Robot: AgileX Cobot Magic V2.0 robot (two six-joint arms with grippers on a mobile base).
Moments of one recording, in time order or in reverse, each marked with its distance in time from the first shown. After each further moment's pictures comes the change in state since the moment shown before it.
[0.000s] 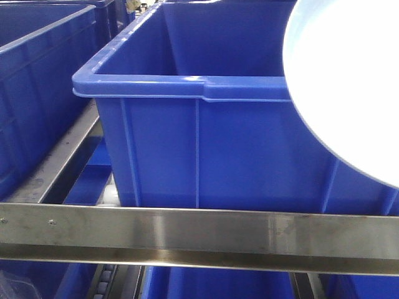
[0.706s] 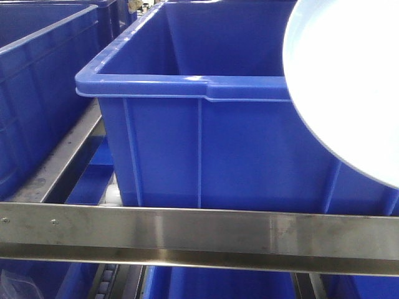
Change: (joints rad) left arm 0.000 0.000 0.000 0.000 0.000 0.000; right arm 0.000 0.000 0.000 0.000 0.000 0.000
